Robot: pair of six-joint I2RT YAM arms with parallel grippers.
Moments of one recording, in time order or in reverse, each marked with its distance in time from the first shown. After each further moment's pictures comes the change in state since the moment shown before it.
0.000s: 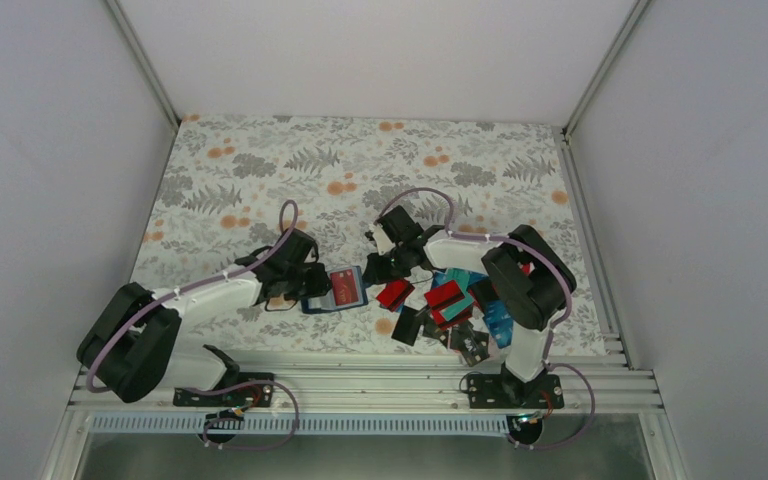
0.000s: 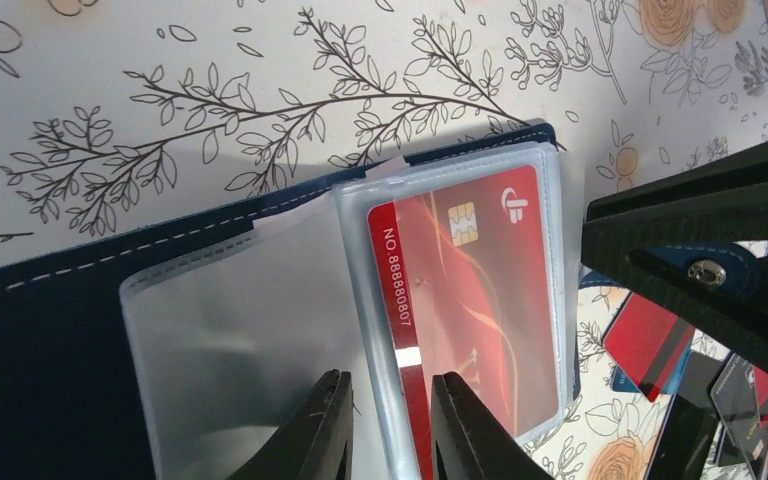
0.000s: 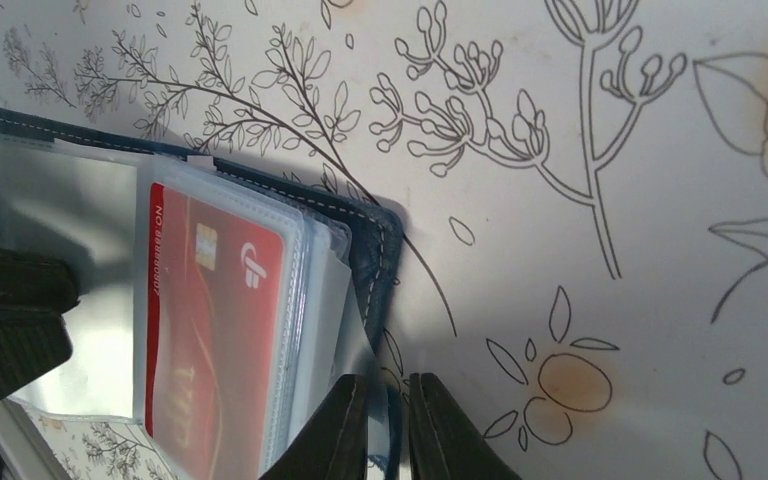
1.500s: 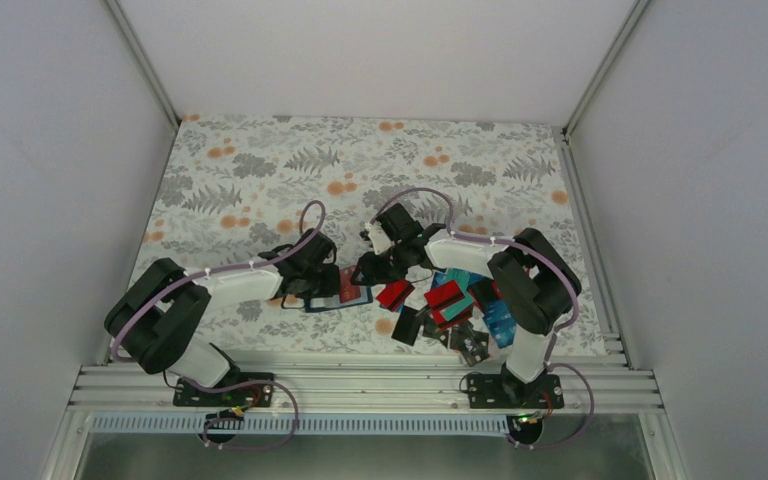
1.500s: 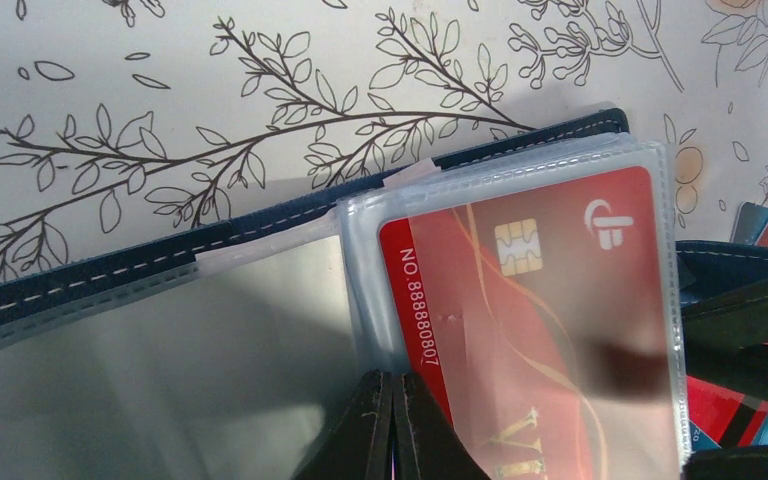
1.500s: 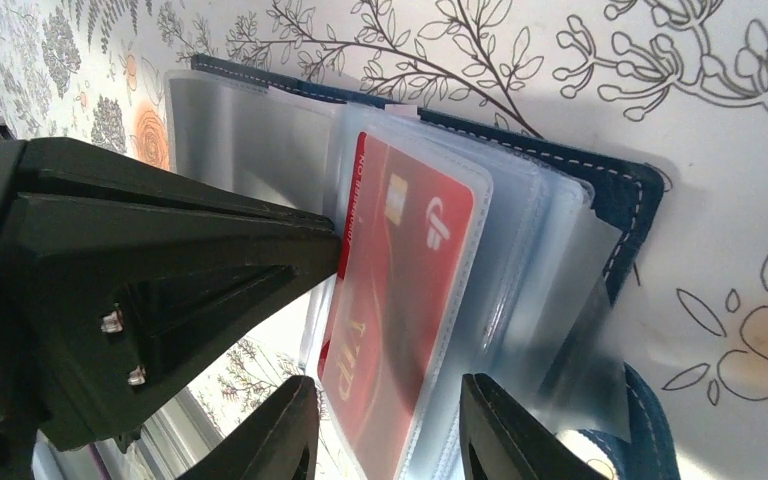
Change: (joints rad) left arm -0.082 0.172 0.069 0.045 -0.095 0.045; right arm 0.017 -0.037 0.026 -0.030 -0.151 0.058
